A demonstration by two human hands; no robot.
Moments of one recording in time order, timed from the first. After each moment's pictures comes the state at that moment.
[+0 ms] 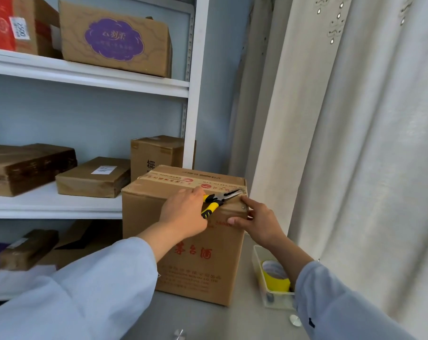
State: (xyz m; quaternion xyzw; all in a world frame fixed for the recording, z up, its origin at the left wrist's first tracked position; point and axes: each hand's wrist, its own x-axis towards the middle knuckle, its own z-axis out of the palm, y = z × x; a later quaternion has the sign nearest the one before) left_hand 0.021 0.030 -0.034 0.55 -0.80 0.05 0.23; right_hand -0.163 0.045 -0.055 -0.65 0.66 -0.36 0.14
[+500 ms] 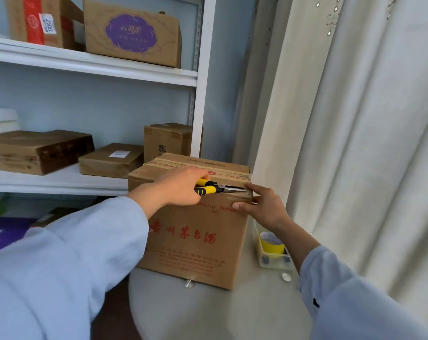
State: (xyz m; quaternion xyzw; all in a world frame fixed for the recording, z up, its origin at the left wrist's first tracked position) left_hand 0.061 0.092 -0.006 0.48 -0.86 0.00 0.15; right_hand -0.149 0.123 -0.049 -0.66 0.65 -0.36 0.13
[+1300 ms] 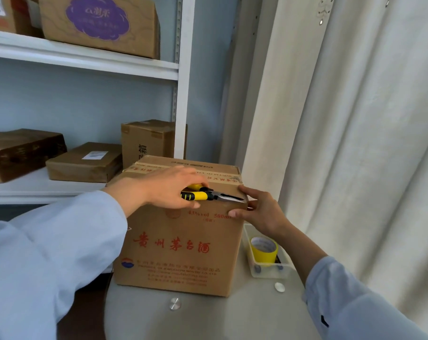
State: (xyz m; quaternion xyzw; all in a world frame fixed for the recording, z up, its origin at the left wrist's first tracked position) left_hand 0.055 0.035 -0.001 0.35 -0.93 0.04 0.08; right_hand -0.170 0.098 -0.049 -0.64 0.64 -0.38 0.21
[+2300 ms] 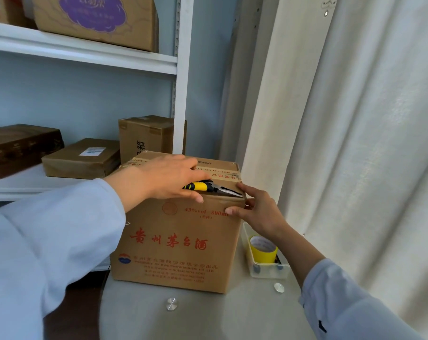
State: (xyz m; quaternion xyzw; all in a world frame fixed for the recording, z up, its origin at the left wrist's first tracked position) left_hand 0.046 0.023 0.010 0.33 -0.92 0.20 0.04; right_hand -0.173 0.081 -0.061 -0.63 0.64 -0.39 0.20
